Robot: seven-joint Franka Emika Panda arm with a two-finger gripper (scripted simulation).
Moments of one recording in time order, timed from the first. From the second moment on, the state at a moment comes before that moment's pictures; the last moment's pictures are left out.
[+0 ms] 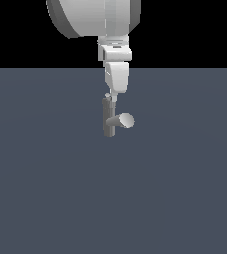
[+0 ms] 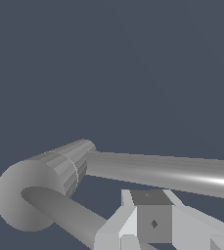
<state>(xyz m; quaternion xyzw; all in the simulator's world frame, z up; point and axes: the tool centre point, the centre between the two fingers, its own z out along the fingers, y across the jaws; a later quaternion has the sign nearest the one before) 0.030 -0.003 0.195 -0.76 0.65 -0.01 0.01</state>
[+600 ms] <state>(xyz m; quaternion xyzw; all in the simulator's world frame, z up) 0.050 0.024 0.195 -0.75 0.66 -0.01 0.00</state>
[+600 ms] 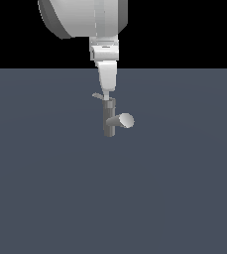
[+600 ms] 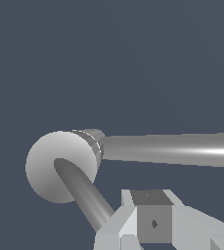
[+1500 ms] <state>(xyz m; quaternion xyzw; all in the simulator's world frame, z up) 0.081 0.042 0.196 -0.75 0.66 -0.01 -0.01</state>
